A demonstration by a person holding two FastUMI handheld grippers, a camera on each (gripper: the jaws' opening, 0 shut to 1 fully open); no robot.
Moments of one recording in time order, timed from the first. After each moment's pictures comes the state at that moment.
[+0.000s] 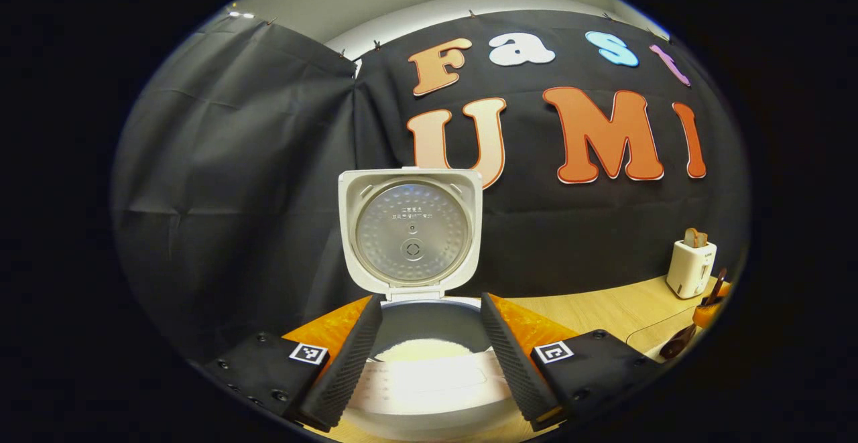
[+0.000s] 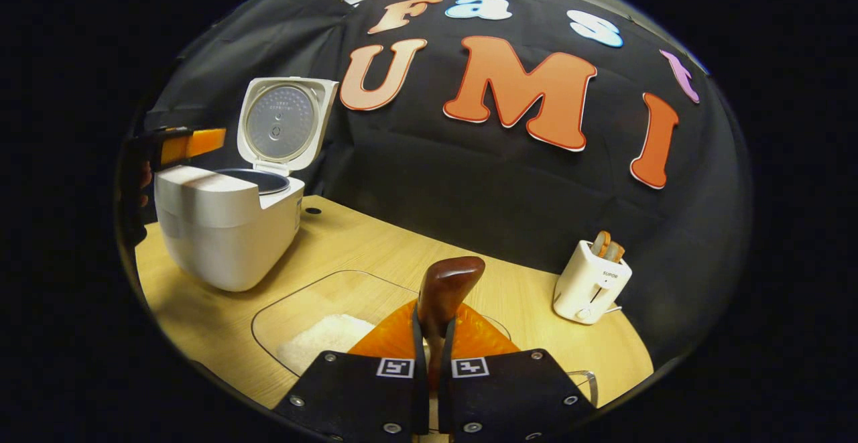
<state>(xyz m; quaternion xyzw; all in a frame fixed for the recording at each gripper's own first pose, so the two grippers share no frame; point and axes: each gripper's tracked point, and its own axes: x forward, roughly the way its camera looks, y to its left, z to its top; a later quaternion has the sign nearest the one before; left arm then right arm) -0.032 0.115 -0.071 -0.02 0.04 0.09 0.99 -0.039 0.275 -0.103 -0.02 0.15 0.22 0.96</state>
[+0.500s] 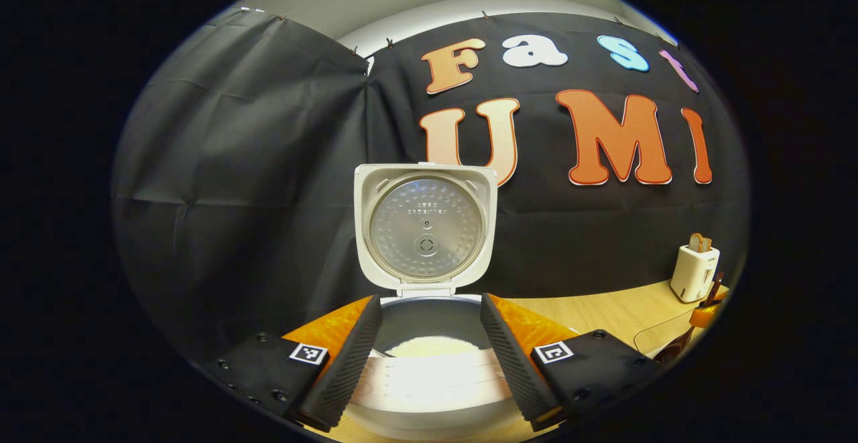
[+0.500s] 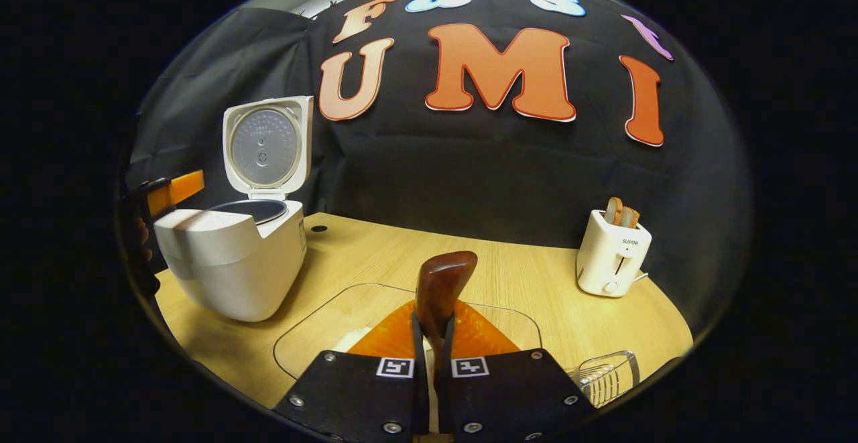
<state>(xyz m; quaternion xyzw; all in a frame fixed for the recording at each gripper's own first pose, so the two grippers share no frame) -0.037 0.132 -0.080 -0.03 0.04 0.10 0.99 -0.037 0.295 -0.103 0.08 0.19 0.22 0.95</state>
